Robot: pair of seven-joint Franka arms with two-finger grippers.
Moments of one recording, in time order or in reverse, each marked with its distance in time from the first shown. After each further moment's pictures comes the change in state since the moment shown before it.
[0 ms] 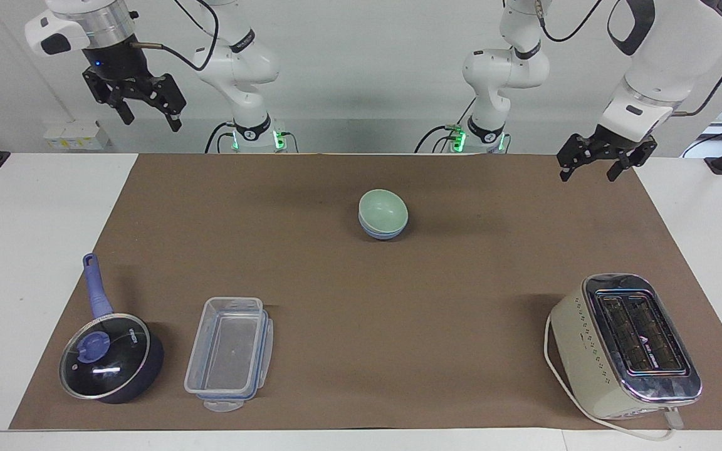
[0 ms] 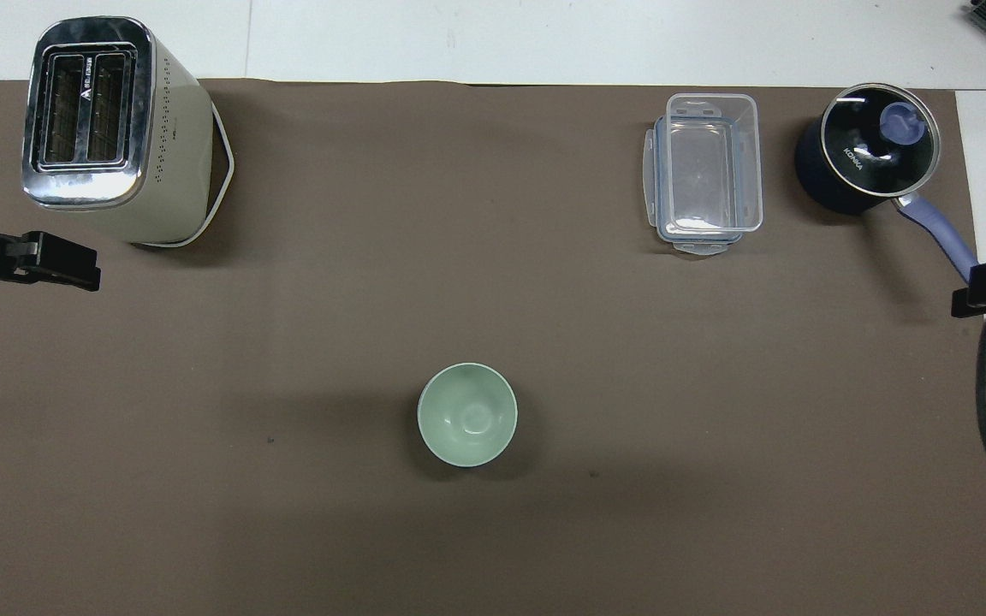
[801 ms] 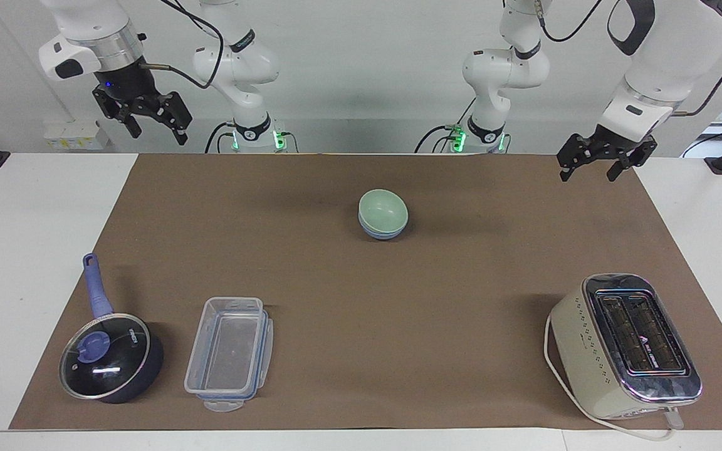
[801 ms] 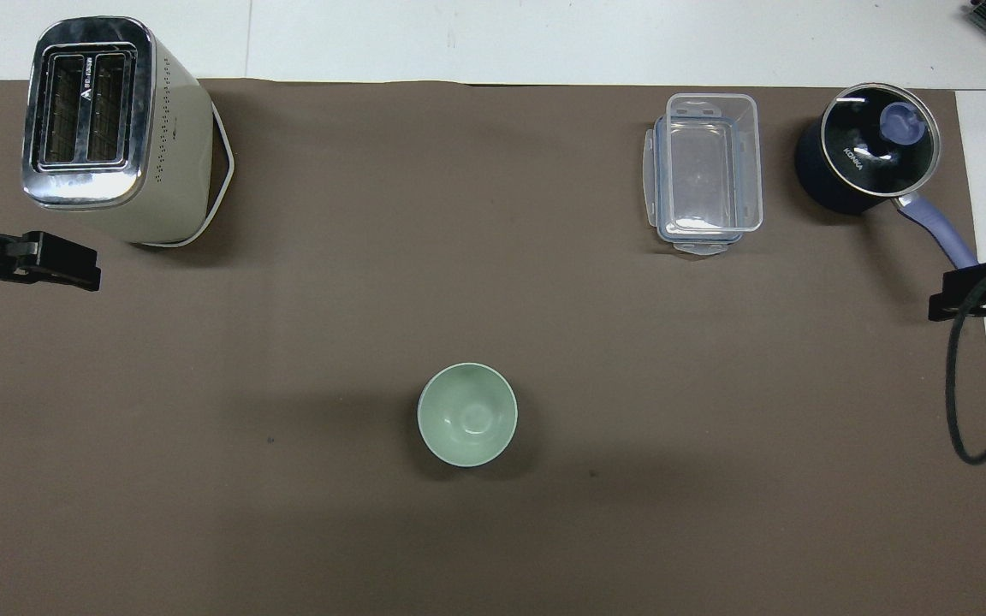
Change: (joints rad) left arm 0.000 0.000 0.000 0.000 0.000 0.000 0.000; right arm 0.000 -0.016 0.000 -0.070 0.000 0.051 0.000
